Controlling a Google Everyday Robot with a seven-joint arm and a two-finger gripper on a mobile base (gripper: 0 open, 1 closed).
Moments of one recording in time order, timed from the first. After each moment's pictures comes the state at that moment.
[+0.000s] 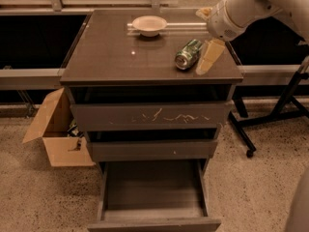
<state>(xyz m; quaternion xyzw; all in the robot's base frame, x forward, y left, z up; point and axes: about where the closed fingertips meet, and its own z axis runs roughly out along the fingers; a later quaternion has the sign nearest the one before) 0.706 -0.146 0.922 -0.67 0.65 -0.01 0.35</state>
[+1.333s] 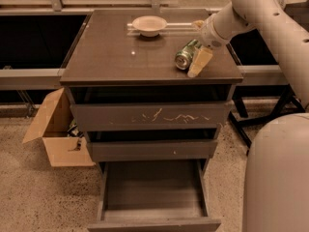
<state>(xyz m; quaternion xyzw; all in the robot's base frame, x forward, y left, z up) 0.777 -0.144 0.859 -0.65 0.67 0.00 0.35</state>
